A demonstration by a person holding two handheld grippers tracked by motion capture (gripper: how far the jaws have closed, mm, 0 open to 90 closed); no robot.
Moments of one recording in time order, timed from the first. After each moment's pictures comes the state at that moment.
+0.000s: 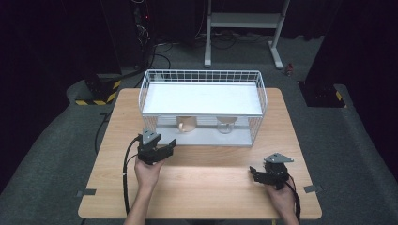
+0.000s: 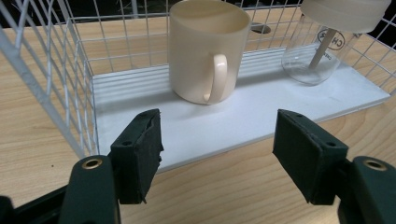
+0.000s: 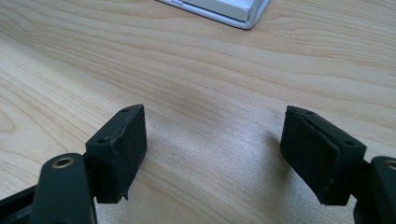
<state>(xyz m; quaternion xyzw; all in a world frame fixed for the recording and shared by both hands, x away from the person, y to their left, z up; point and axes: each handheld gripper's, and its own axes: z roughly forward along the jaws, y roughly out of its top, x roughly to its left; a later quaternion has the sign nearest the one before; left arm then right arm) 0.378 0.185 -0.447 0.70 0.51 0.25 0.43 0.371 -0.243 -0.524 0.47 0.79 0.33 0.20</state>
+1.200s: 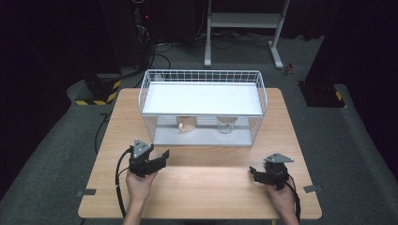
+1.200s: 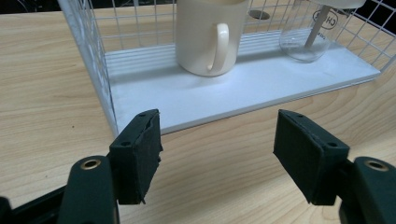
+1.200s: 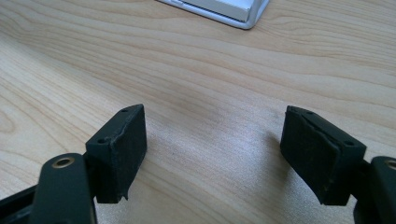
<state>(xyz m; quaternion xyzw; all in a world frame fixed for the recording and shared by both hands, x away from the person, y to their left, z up) 0.341 0.203 -0.454 0.70 0.51 0.25 0.43 0.371 -0.243 -0.524 0.47 0.79 0.33 0.21</state>
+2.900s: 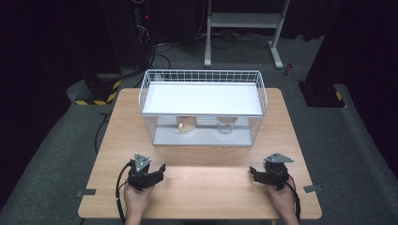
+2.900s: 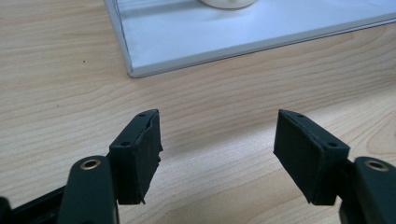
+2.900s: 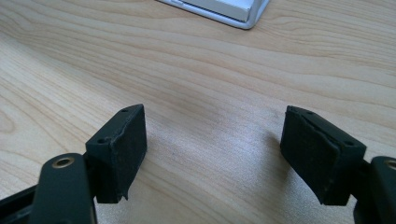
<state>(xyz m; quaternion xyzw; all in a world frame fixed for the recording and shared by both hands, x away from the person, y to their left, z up) 0.320 0.209 -0.497 0.72 0.53 0.26 0.37 0.371 -0.243 -0.524 0.47 0.79 0.33 0.21</state>
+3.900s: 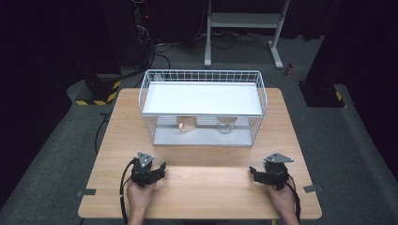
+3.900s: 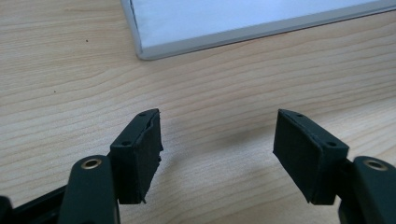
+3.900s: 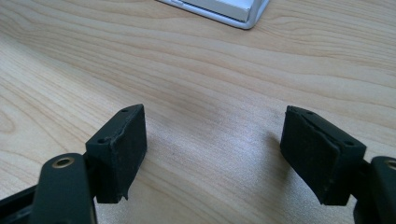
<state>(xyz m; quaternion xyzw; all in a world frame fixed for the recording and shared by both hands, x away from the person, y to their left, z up) 0.340 0.208 -0.519 0.72 0.55 0.26 0.34 0.371 -0.243 -0.524 0.47 0.79 0.33 0.21</state>
